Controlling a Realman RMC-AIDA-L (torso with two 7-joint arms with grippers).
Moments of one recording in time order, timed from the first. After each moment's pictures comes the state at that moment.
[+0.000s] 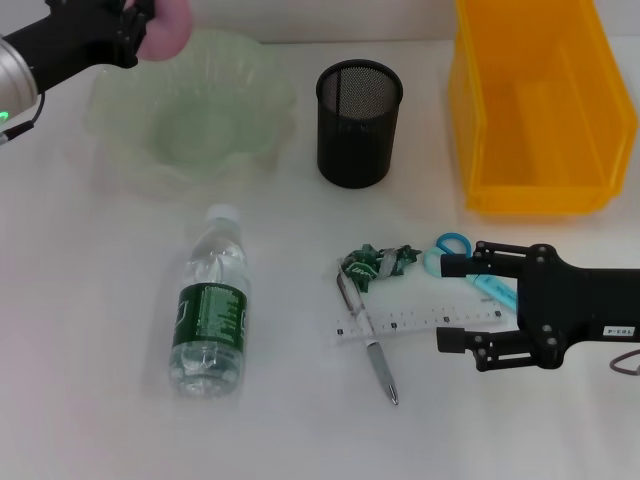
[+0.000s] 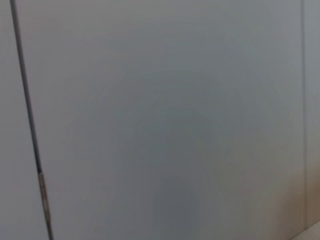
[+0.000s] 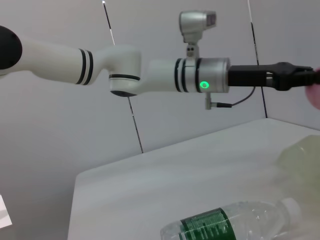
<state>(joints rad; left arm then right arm) -0.60 -2.07 0.79 0.65 1.61 0.95 -1.18 0.40 2.09 -0.77 -0.68 -1.95 -1.79 1.20</state>
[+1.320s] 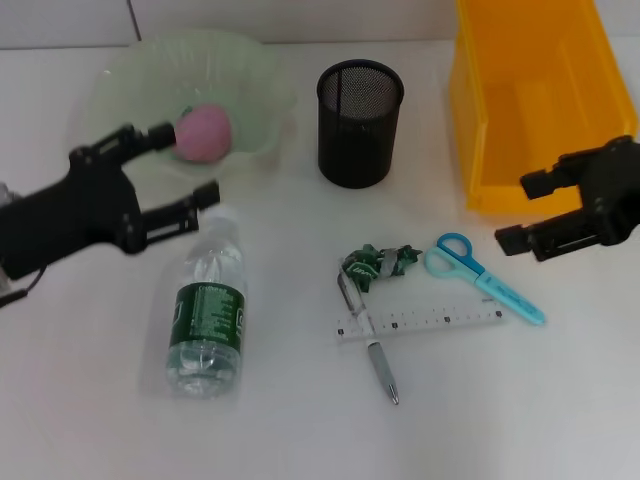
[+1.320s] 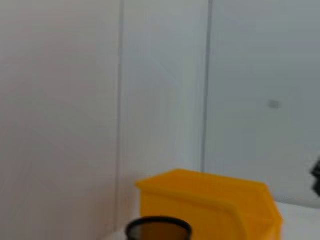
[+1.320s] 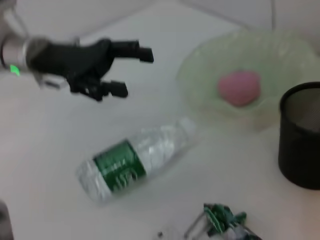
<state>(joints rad) -0.29 -2.04 0.97 0.64 1.46 1.51 -1.03 0.46 2.08 -0.95 -1.57 -2.21 -1.88 2.17</state>
